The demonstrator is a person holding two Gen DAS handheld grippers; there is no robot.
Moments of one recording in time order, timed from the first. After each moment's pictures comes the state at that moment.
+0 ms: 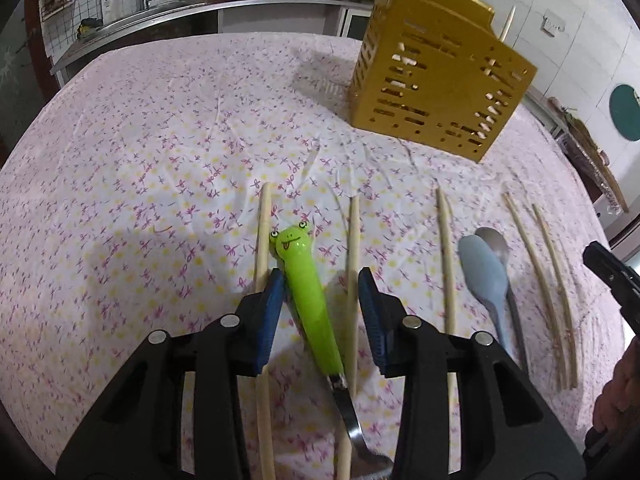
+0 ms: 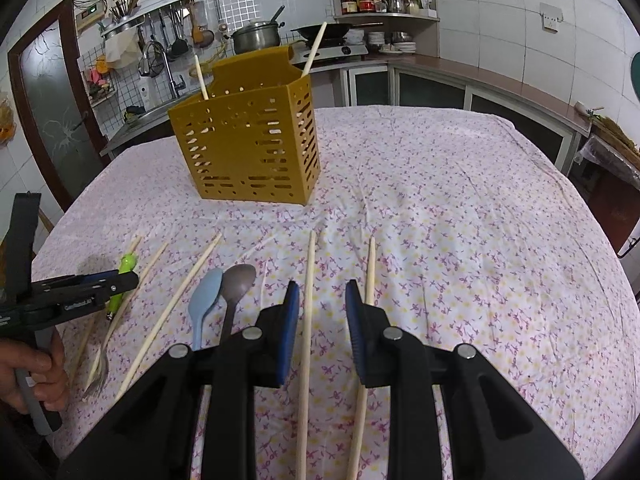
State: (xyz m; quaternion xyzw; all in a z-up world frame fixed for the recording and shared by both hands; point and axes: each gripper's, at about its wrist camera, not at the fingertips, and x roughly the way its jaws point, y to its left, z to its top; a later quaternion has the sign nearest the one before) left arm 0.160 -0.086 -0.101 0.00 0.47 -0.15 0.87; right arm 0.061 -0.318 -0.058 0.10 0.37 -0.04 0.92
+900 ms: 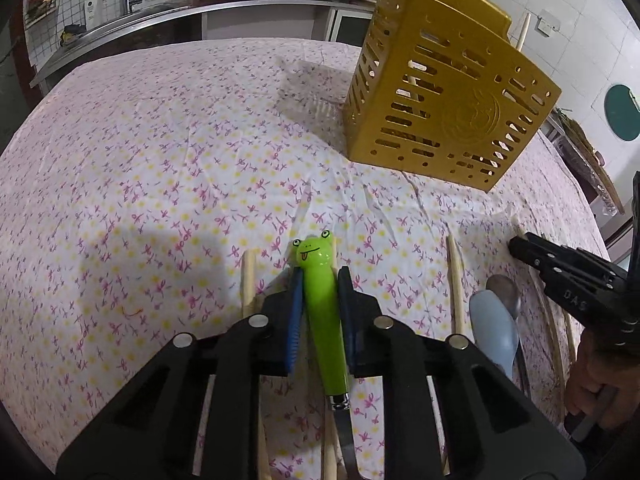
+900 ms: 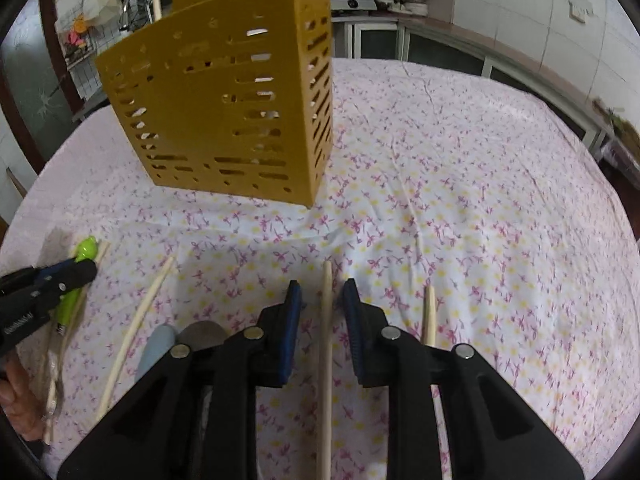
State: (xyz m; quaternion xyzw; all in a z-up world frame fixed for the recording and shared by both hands) left arm 0.208 -0.100 -0.104 0.00 0.47 -0.17 0.87; right arm 0.168 -0.301 -0.106 0.06 0.45 -0.04 0.89
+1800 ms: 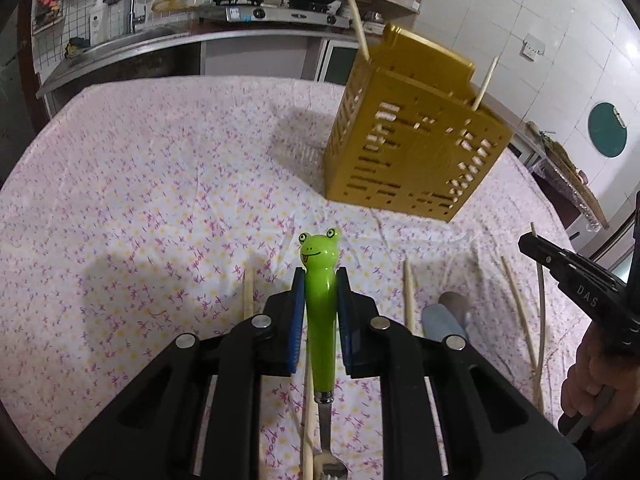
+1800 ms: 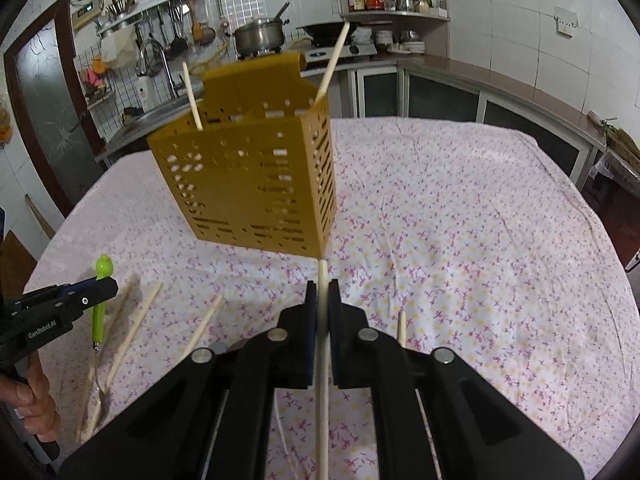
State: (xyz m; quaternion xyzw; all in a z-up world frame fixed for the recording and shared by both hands) left arm 0.178 -0.088 -0.056 -0.03 0.42 -0.19 0.89; right arm 0.131 -0.314 -0.043 0.10 0.37 -0.03 0.92
